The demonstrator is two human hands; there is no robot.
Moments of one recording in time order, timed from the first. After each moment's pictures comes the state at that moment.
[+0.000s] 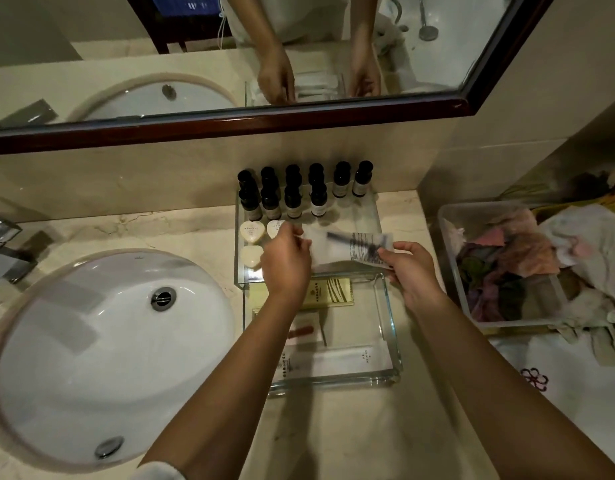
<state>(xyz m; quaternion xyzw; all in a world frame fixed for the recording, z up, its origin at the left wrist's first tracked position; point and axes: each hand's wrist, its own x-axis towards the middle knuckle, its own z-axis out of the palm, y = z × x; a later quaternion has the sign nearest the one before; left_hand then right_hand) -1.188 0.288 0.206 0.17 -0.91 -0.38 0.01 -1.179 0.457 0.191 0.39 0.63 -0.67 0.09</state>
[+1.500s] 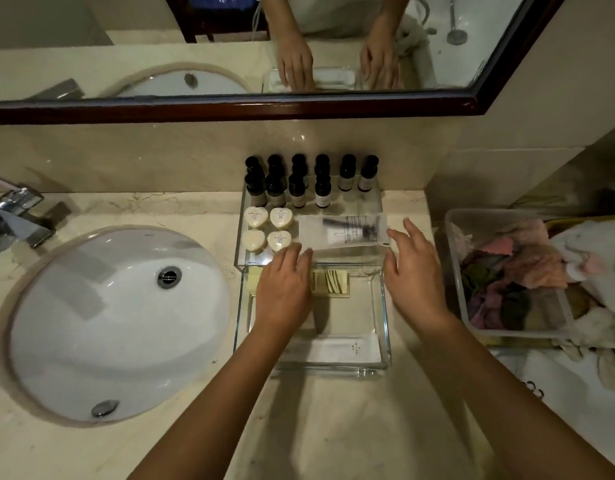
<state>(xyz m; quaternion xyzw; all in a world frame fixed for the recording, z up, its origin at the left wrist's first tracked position) -1.124 0.282 0.198 -0.05 -0.99 -0.07 -0.08 -1.150 0.473 0.197 0.02 0.96 -0.28 0.00</state>
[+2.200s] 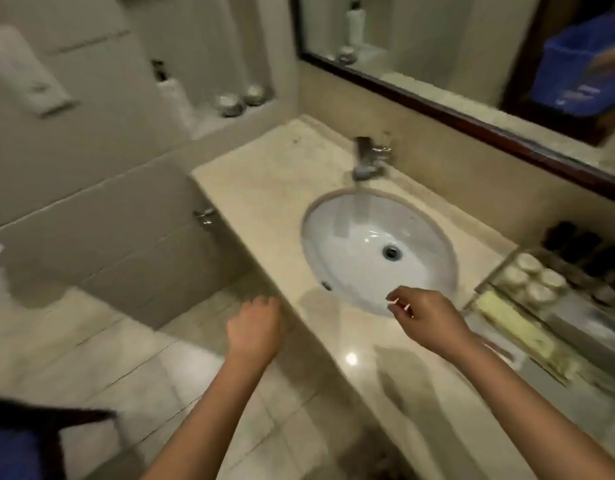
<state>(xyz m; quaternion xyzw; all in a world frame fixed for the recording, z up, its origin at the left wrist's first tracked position) -0.770 0.088 0.269 0.48 -0.87 -0.02 -0.09 -0.981 0.231 0.282 -0.47 0.84 -0.19 0.21</state>
